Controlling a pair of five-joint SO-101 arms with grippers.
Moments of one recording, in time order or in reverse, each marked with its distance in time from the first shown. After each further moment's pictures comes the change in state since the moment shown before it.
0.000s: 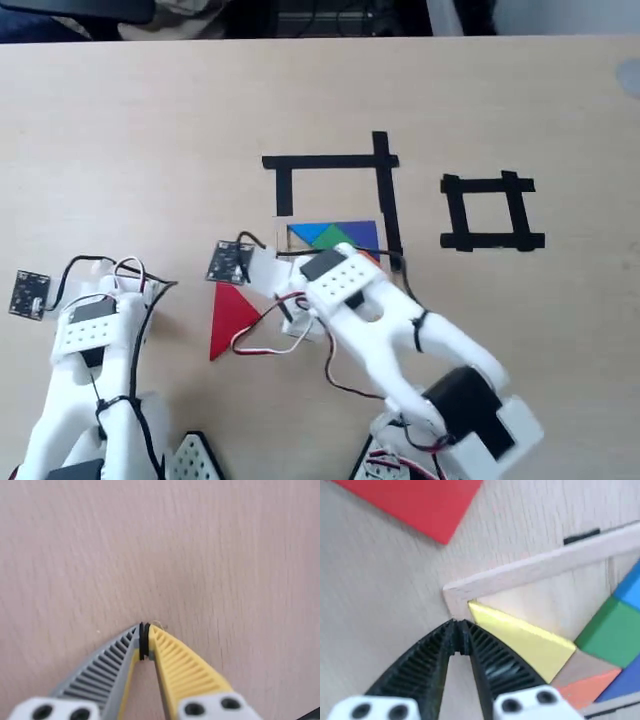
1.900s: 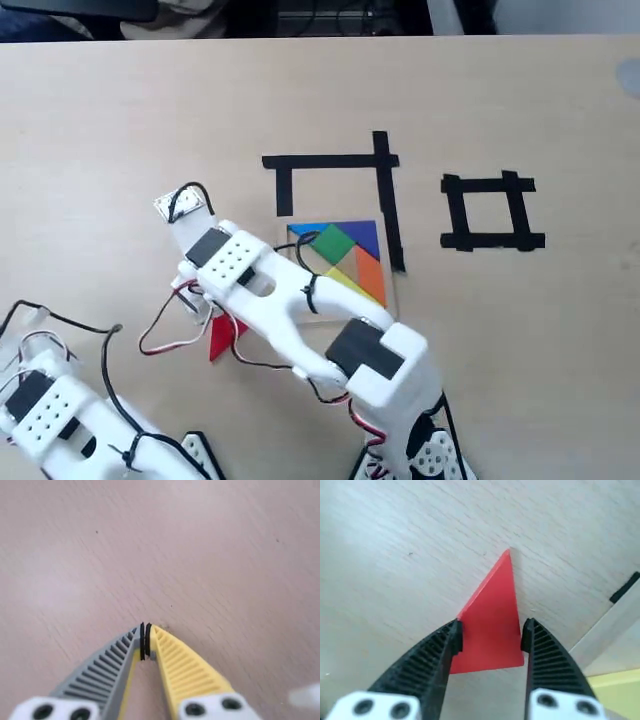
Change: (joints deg) left arm -40.4 -27.4 9.9 8.4 -68.0; right arm -16.1 33.5 -43.4 12.6 -59.2
